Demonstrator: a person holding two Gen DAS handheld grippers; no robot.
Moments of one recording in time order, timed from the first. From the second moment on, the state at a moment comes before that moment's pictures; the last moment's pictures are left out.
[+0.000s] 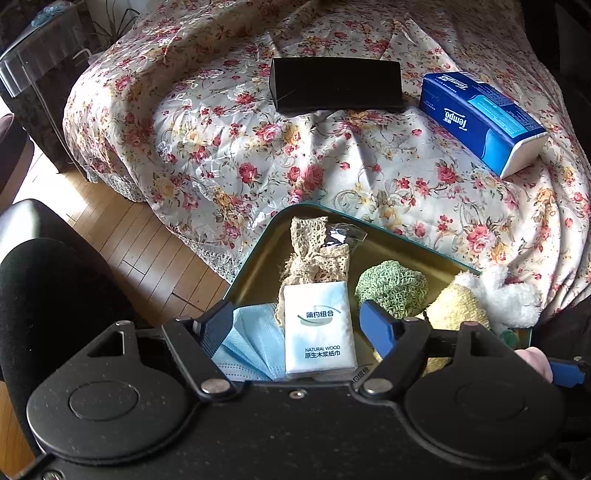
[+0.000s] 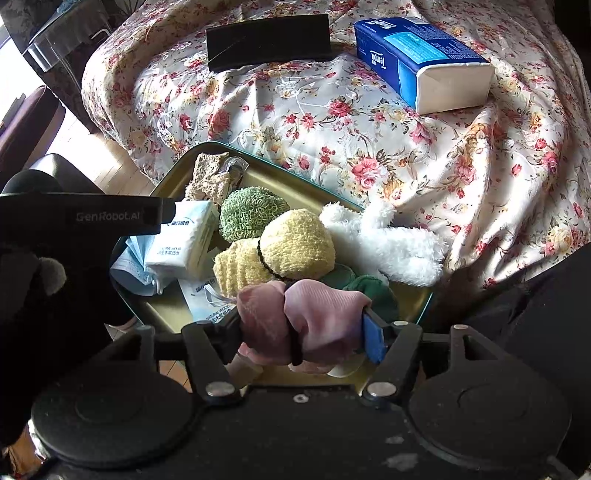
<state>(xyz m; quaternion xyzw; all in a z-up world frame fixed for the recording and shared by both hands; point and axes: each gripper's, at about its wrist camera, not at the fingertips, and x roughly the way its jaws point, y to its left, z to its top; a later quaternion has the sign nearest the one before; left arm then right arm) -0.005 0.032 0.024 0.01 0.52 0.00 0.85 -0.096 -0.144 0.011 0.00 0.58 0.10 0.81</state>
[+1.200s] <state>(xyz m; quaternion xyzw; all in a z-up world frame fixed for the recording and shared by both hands) -0.022 0.032 0.039 0.01 0.51 -0.01 0.86 -0.097 -0.149 0.027 -0.03 0.55 0.05 0.83</state>
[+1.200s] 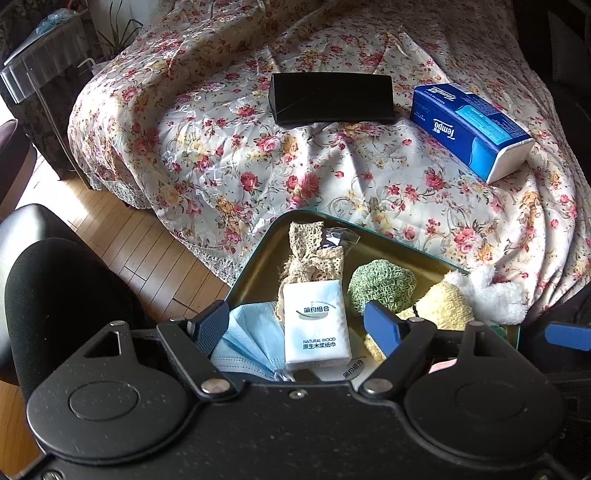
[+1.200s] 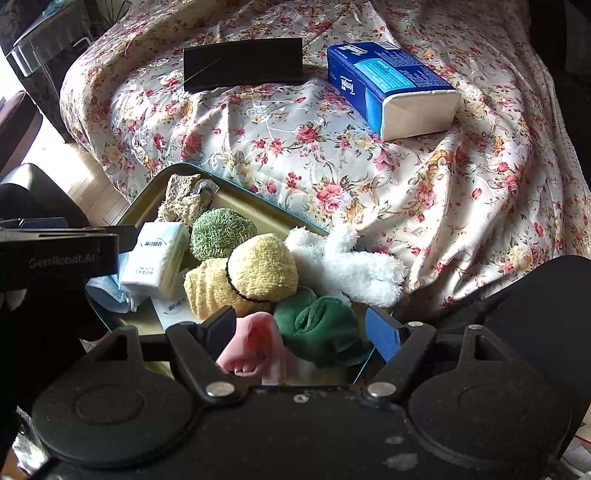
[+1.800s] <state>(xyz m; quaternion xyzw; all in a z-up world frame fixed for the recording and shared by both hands) -0.037 0.019 0.045 0.01 0.51 -0.02 0.86 -0.099 -0.162 0.030 0.00 0.53 -0.01 0.85</state>
